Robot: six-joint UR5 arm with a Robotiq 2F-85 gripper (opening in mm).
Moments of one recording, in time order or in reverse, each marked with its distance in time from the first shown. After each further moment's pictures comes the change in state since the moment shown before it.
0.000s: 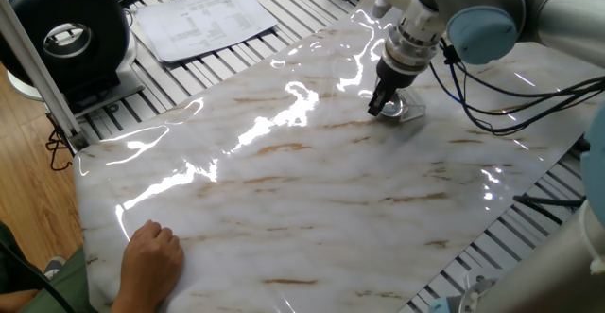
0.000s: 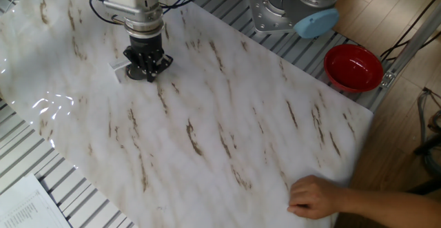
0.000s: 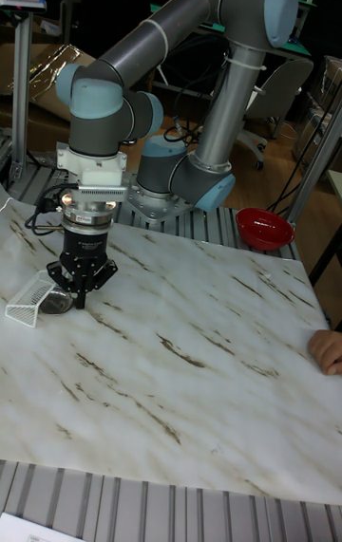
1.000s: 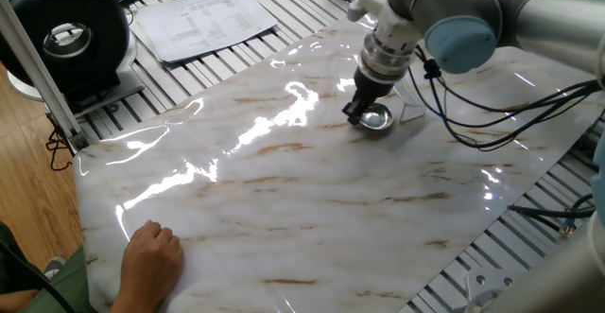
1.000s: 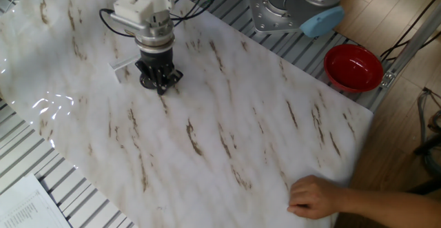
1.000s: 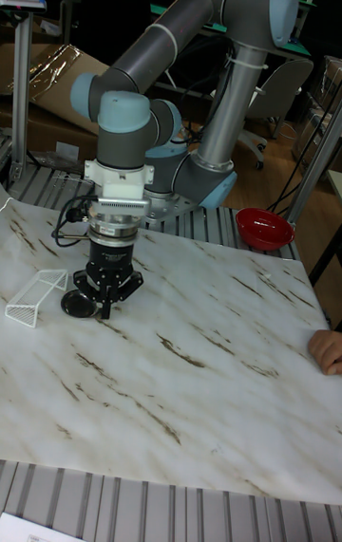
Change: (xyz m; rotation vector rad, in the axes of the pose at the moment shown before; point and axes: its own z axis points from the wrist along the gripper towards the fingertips) arm -0.022 0.041 0.006 -0.020 0.009 0.163
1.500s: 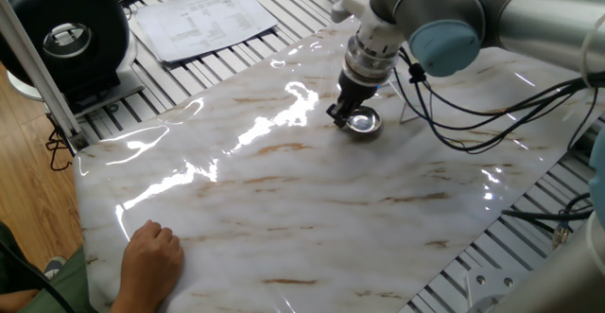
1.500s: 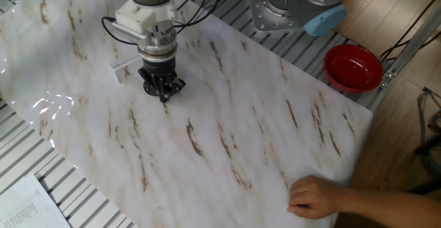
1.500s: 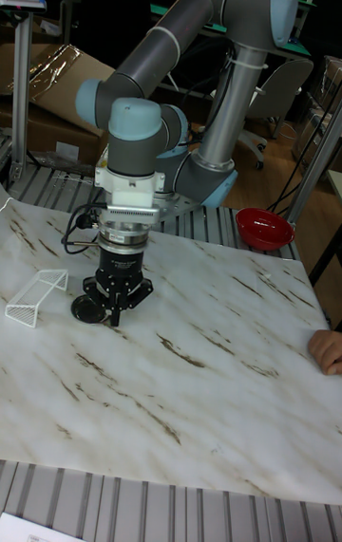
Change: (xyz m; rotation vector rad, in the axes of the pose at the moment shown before) arm -0.017 0.019 0.007 -0.003 -0.001 0.054
